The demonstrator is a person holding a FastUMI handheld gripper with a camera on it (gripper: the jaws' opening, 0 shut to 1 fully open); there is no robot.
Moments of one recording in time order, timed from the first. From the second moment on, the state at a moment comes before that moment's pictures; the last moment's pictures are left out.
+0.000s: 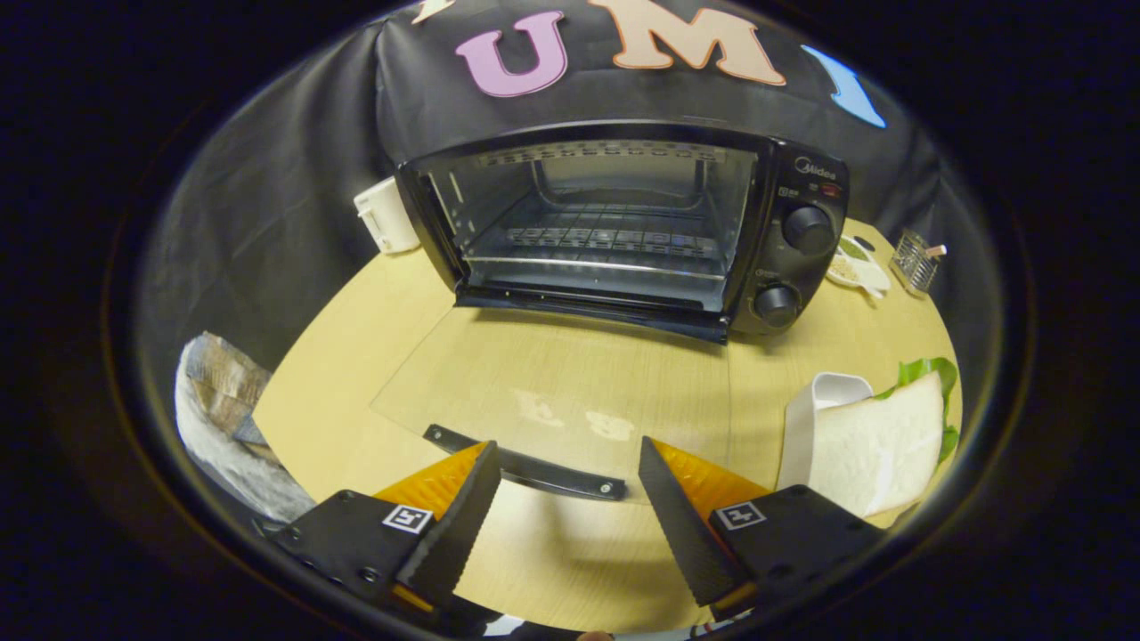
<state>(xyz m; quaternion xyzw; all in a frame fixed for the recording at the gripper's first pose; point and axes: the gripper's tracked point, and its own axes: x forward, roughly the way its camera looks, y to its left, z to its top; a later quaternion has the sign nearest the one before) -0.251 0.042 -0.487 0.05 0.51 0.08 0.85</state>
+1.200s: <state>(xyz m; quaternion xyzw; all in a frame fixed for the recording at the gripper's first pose) -0.243 -0.219 -0.433 0.11 0.42 -0.14 0.89</state>
